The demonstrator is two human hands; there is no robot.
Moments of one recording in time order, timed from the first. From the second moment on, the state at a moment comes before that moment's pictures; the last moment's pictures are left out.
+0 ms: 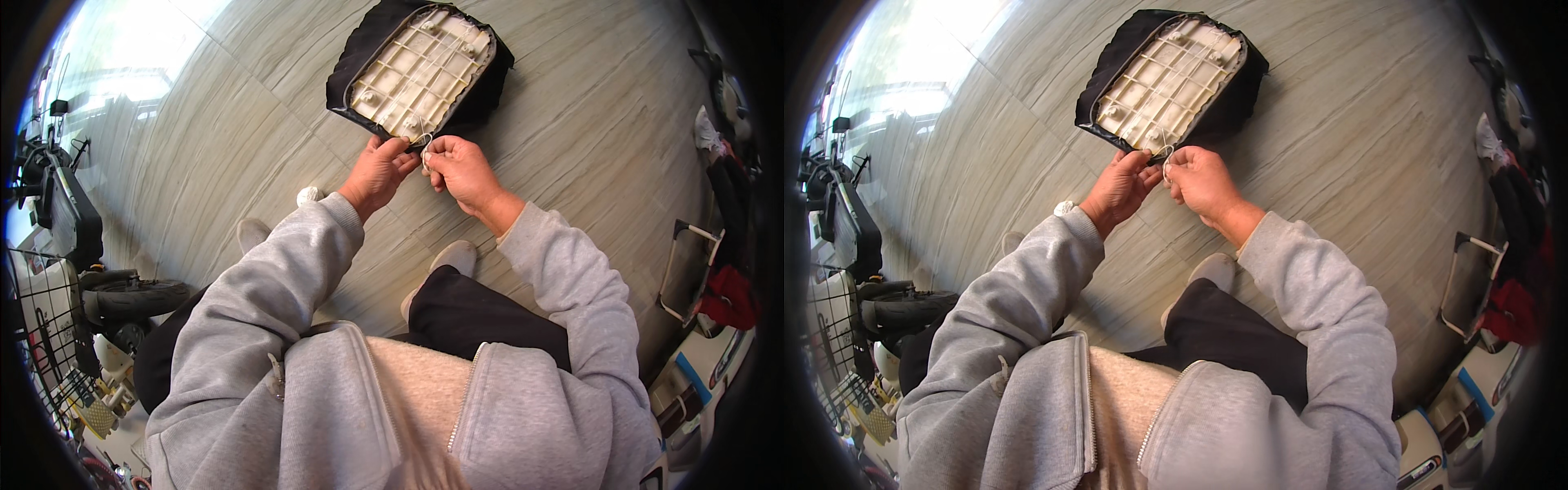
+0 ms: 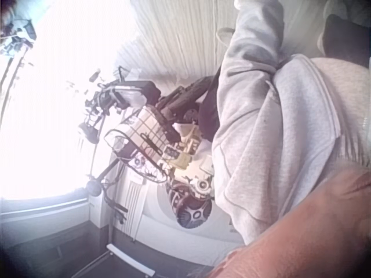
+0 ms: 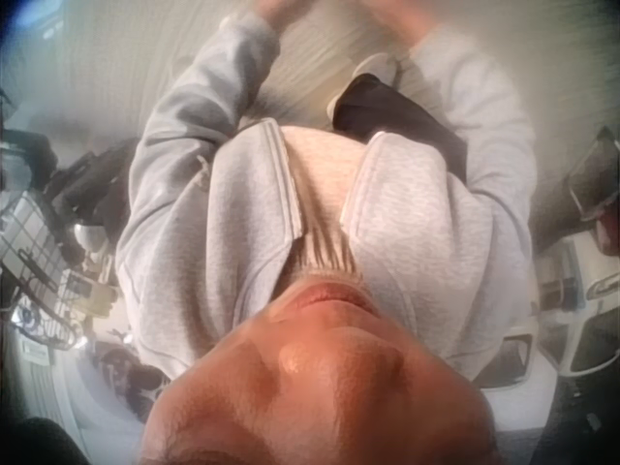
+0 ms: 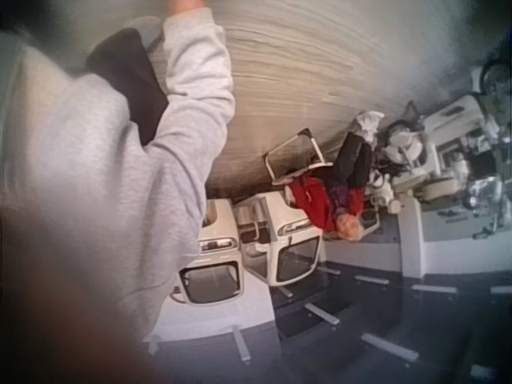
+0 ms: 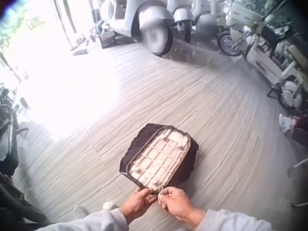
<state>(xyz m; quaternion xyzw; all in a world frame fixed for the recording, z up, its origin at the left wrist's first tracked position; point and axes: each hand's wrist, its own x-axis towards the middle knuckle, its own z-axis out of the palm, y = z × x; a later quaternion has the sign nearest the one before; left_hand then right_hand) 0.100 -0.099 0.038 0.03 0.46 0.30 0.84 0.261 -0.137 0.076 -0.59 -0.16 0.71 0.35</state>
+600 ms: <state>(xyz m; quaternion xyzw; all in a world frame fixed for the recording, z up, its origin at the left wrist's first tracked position) 0.100 -0.095 0.040 0.03 0.45 0.29 0.84 0.266 -0.130 0.087 -0.66 -0.21 0.64 0.33</state>
